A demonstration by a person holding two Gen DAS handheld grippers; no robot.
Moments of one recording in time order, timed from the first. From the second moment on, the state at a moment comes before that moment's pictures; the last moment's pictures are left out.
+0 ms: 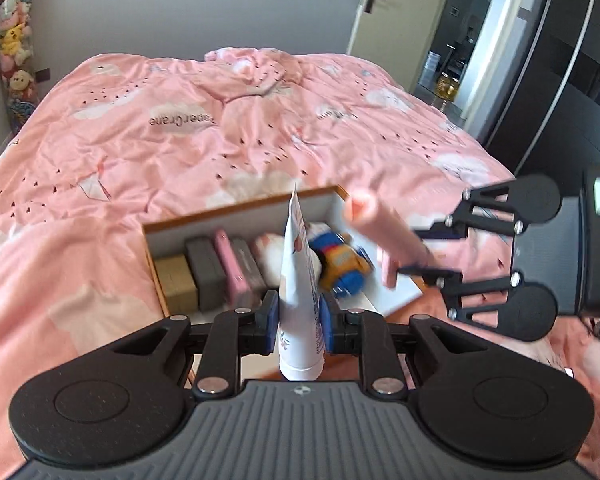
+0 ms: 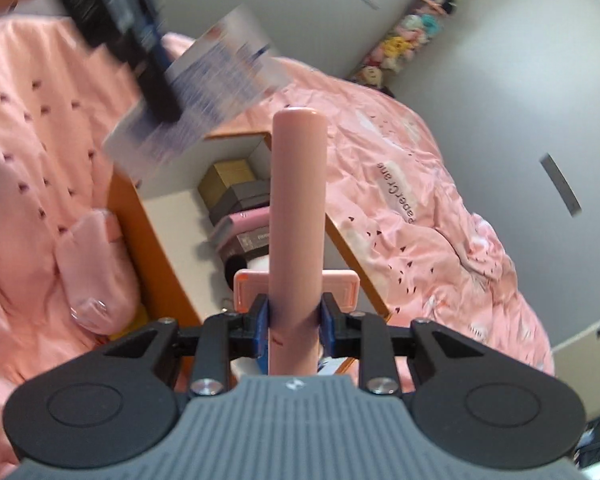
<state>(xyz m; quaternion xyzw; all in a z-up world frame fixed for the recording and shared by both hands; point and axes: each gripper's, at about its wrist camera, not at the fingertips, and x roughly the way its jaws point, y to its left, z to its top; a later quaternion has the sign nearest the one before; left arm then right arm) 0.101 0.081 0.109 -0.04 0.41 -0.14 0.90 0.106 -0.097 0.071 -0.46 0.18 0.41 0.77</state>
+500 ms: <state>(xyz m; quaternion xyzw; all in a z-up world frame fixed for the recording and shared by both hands) 0.166 0.104 0.046 -0.07 0.44 -0.10 0.89 0.160 -0.048 0.021 -0.56 0.29 0.50 0.59</state>
